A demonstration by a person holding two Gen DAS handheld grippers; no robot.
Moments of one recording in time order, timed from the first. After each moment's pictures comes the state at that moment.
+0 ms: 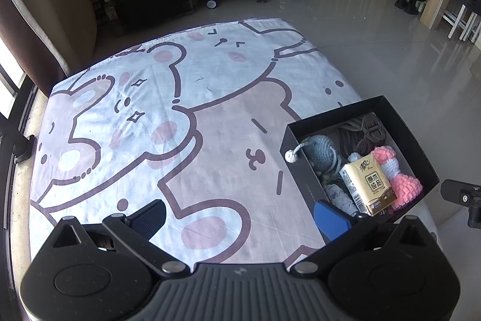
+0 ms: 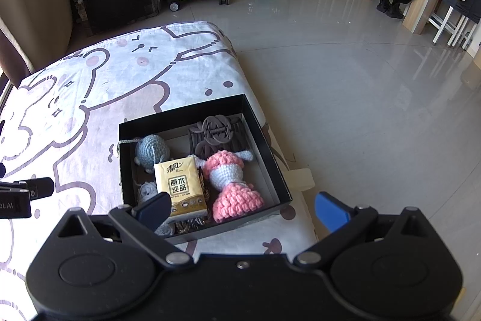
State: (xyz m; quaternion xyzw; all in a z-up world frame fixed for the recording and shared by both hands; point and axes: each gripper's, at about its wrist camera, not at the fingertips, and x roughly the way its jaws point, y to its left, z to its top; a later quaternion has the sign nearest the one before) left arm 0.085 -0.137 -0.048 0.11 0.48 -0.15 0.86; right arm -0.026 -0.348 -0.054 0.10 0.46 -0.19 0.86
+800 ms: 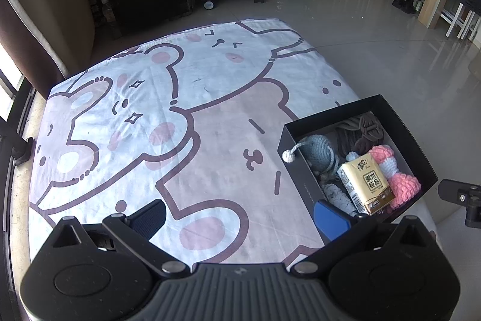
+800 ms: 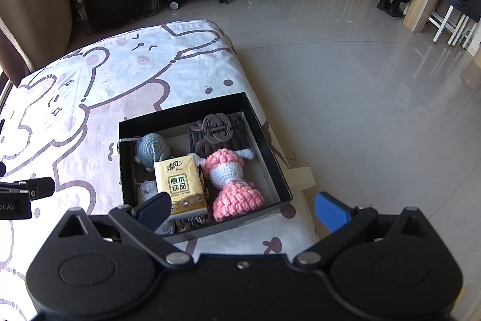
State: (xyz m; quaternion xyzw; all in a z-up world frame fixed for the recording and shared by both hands) left arm 0.084 -0.139 -0.049 0.11 0.48 -0.15 0.86; right arm -0.026 -0.347 -0.055 0.10 0.46 -0.19 0.86
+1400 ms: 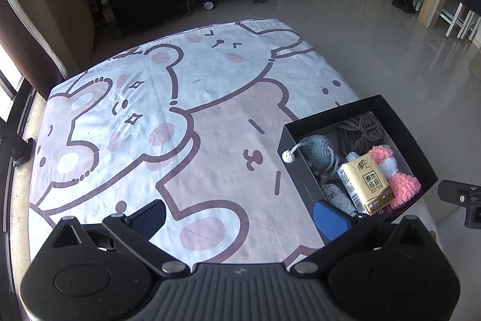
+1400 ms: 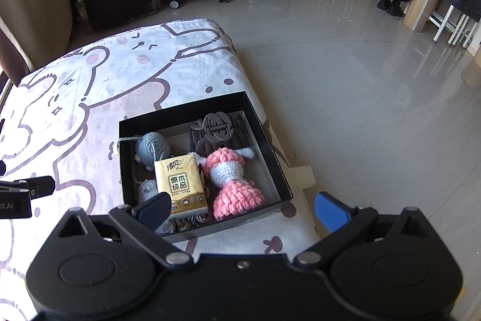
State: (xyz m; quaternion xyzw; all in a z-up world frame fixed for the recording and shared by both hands) left arm 0.083 -0.140 -0.050 0.11 0.48 -0.15 0.86; right arm -0.026 -0.345 -0.056 0.10 0.46 -0.19 0.86
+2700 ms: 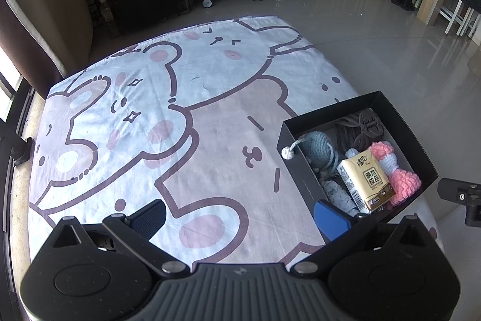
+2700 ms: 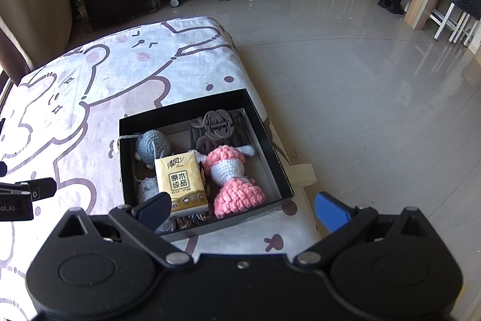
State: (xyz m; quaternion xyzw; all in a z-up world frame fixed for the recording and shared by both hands) left arm 0.082 -0.140 -0.053 0.12 0.48 -0.15 0.86; right arm -0.027 -0.343 -0.057 0.10 0.46 -0.19 0.86
